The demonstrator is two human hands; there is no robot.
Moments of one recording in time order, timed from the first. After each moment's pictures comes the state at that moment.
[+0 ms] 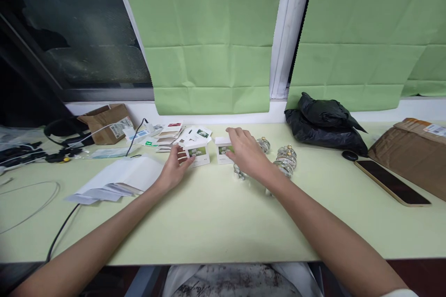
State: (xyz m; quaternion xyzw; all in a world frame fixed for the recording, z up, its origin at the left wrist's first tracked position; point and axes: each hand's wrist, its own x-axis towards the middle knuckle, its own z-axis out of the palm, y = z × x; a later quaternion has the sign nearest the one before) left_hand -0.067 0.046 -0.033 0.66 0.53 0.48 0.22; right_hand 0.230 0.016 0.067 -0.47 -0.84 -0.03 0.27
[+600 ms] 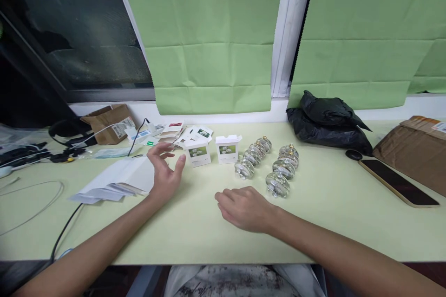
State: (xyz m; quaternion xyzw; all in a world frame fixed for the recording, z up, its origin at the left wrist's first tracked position) left_hand -0.049 0.004 -0.006 0.66 0.43 0.62 -0.01; right_hand 0.234 -0.058 -0.026 -0.25 -0.94 -0.09 0.21
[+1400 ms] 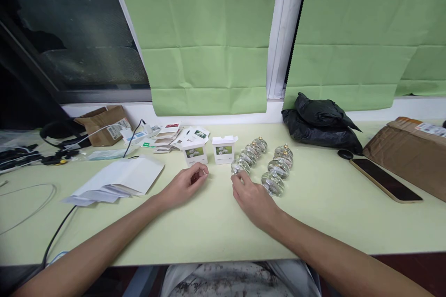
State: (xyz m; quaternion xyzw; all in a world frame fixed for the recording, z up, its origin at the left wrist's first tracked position) left_hand -0.028 -0.012 -0.007 0.82 0.44 0.27 0.25; right_hand 0.248 -0.059 -0.034 -0.49 -0.85 -0.07 0.20
